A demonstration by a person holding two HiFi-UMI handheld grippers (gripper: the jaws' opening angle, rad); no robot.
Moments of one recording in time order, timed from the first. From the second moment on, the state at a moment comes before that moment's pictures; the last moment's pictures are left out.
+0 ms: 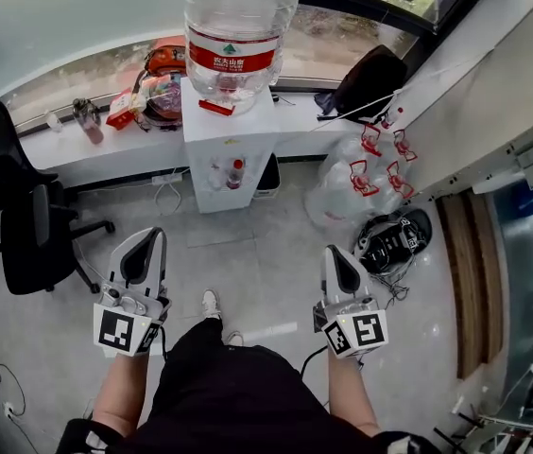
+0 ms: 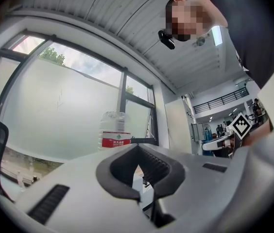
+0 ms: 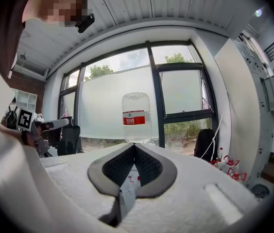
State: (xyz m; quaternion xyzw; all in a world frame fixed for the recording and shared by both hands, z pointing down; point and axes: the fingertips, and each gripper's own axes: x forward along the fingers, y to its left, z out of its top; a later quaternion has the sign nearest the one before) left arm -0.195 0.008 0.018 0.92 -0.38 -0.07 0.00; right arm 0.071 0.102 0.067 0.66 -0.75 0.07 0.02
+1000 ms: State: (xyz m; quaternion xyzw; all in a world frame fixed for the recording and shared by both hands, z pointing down) left arm -0.087 -0.091 0.004 0.92 -0.39 -0.06 -0.02; right arm 0.162 -0.035 0.059 0.63 -0.77 0.06 0.00
